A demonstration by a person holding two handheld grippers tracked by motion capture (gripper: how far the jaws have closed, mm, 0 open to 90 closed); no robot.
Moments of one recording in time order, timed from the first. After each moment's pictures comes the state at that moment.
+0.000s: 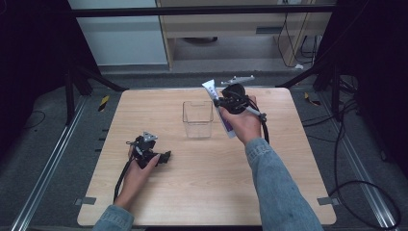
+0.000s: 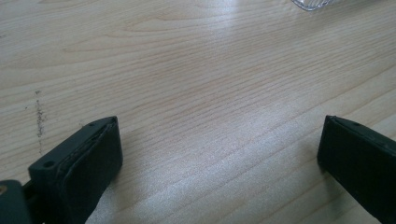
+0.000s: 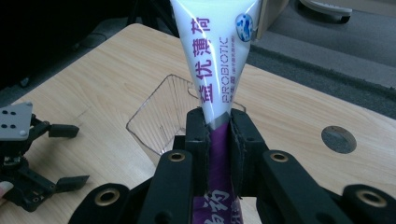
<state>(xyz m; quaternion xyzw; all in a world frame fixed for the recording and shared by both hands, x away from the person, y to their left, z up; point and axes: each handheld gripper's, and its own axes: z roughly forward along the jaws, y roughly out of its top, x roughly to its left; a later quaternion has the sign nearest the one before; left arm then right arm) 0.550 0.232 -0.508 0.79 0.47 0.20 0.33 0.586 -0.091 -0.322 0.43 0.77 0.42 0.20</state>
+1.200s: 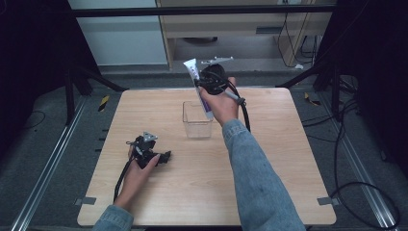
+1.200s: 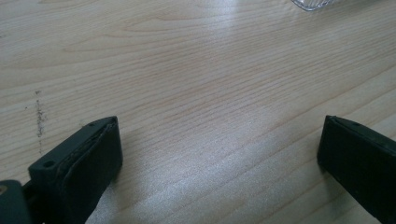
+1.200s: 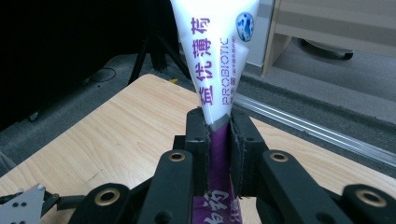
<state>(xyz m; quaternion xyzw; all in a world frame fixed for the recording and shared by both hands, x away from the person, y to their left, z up) 0.550 0.232 -0.508 0.80 0.47 0.20 0.33 0.628 -0.037 -0.292 0.41 0.75 0.47 0.22</state>
